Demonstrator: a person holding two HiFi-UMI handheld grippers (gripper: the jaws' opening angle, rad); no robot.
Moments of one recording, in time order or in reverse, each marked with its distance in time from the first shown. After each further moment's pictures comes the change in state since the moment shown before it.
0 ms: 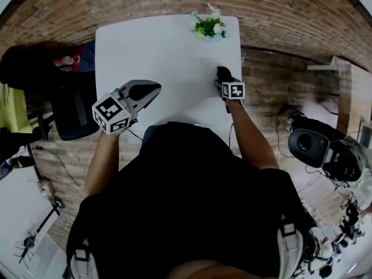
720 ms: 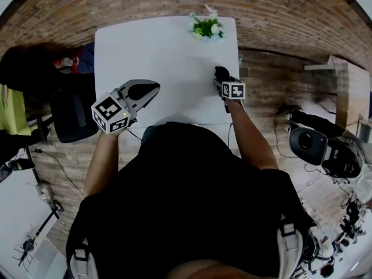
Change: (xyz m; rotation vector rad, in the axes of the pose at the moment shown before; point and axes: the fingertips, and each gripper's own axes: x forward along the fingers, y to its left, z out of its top) left arm -0.004 -0.007 0.004 0.019 -0.018 0.005; right arm -0.017 0.001 0.010 0.026 -0.049 0.001
